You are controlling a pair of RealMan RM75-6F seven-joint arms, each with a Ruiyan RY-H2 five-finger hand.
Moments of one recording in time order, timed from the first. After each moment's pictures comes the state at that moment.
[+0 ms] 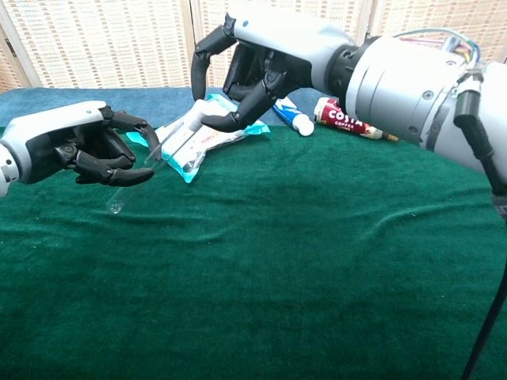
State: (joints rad) left arm -0.59 -1.41 -0.16 -1.67 1.32 0.98 -0.40; right arm 0.87 -1.56 0.27 -1.79 -1.20 1.03 -0.23
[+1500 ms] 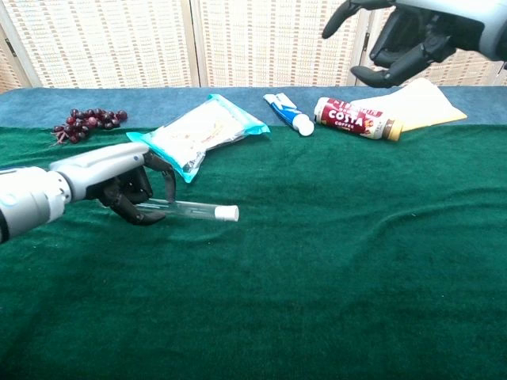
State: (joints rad) left arm -0.68 -1.60 -0.14 -1.48 1.14 0.96 0.22; right arm 0.68 -1.29 0.22 -1.85 -1.21 1.15 -0.15
